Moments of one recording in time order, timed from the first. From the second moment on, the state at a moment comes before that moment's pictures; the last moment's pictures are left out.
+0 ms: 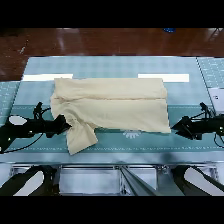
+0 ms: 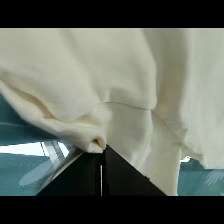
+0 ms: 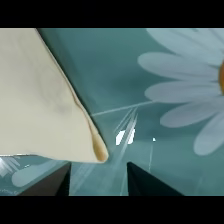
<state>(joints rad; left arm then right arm) 0.18 -1.03 0.37 0.78 -0.91 -1.42 -0.56 -1.16 0.57 -1.03 1.28 1.31</state>
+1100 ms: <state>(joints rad) 0.24 -1.19 0.91 0.80 -1.05 -1.32 -0.29 -1.41 1.08 -0.80 1.23 1.24</state>
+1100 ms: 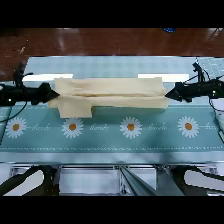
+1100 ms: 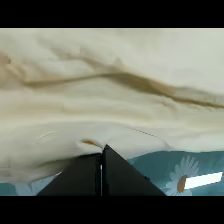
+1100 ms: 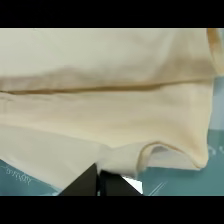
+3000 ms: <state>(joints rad) 0.12 -1.13 1.03 1.12 -1.01 -1.48 -0.31 -1.80 1.37 -0.83 1.08 1.36</state>
